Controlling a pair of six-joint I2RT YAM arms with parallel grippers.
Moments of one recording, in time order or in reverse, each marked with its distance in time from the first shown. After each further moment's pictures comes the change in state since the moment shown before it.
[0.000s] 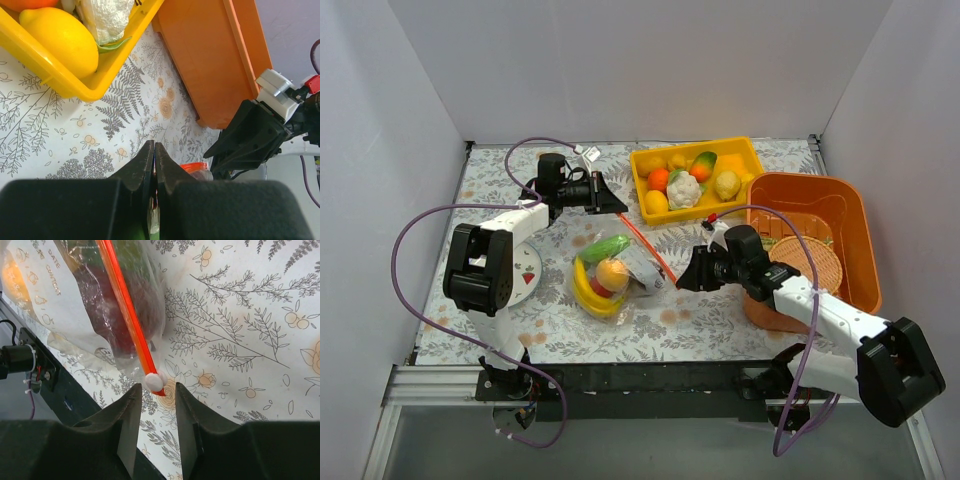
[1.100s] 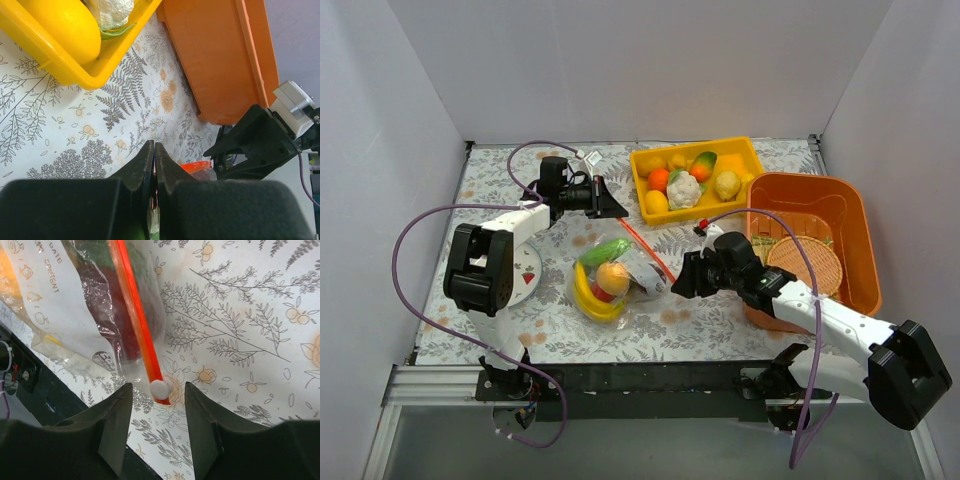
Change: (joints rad) left arm -0.007 0.000 -0.010 -0.046 -0.011 0.009; right arm 0.136 -0.029 0.013 -0.049 0.166 -0.013
